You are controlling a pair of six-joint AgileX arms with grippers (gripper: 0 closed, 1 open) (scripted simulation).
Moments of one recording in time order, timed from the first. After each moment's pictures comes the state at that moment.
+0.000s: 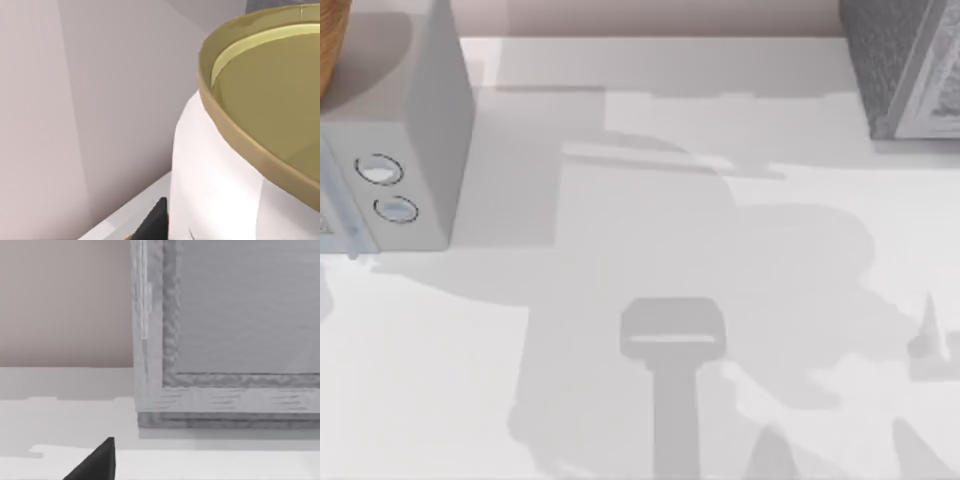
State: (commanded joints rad) left arm 0.55 2.18 2.83 -1.58 1.27 0.90; right arm 0.00 0.00 0.00 0.00 0.00 0.00
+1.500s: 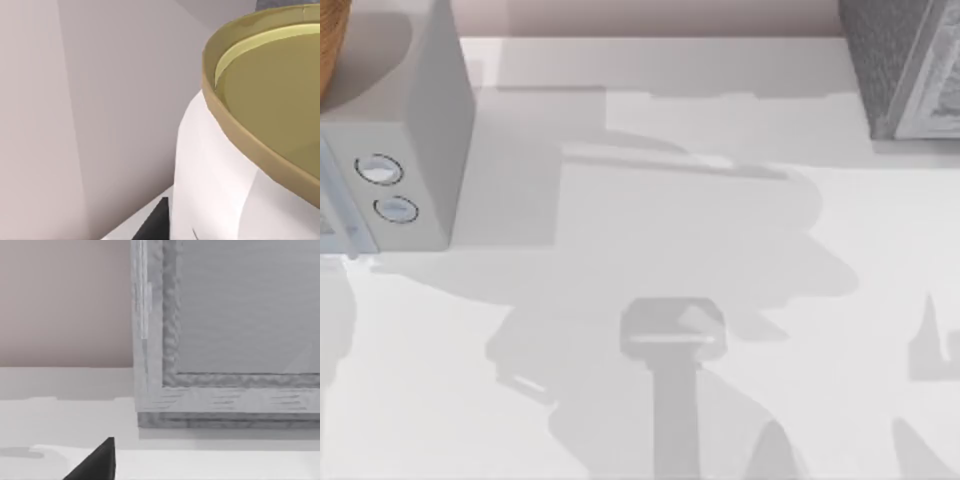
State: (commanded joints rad) left arm 0.46 1.93 2.16 -0.91 1.24 0.65; right arm 0.00 0.00 0.00 0.00 0.00 0.00
